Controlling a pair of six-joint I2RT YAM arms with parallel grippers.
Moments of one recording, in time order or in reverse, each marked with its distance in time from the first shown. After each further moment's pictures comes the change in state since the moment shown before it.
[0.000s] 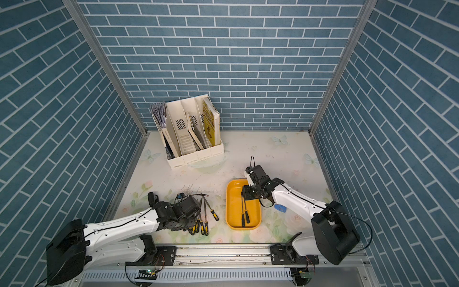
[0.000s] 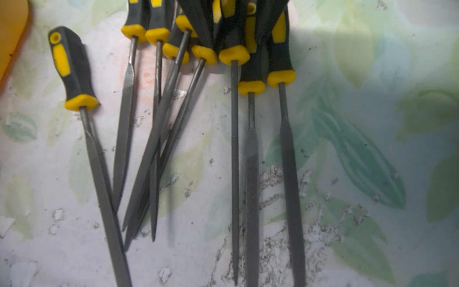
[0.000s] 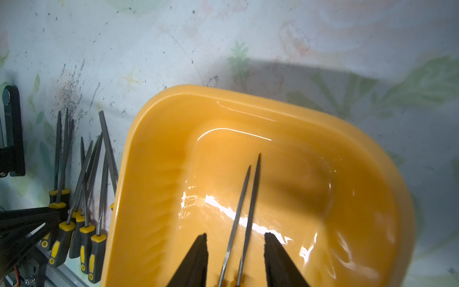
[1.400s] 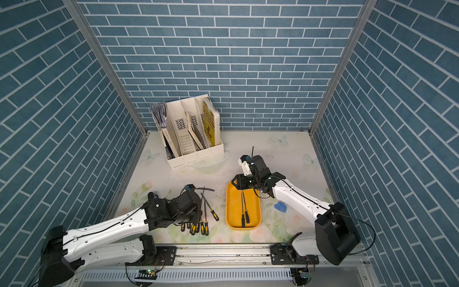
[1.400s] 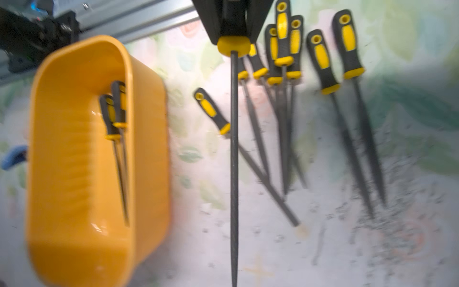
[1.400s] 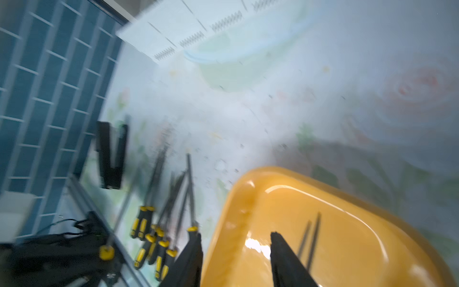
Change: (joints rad) left arm -0.106 -0.077 0.209 0.002 0.053 0.194; right arm 0.003 -0.001 0.130 0.154 -0.190 0.064
